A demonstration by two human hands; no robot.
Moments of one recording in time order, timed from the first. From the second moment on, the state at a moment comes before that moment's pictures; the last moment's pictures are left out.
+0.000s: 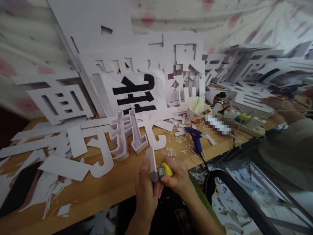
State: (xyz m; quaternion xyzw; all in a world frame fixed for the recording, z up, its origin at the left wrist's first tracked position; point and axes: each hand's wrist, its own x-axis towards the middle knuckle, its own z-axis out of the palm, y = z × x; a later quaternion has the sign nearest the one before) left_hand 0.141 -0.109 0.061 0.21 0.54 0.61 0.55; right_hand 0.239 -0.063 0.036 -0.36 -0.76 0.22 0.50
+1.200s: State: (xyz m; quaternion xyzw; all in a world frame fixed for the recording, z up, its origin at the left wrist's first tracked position) left_hand 0.141 -0.098 0.080 0.20 0.48 0.63 0.57; right_hand 0.239 -0.042 0.028 -0.36 -0.73 0.30 0.49
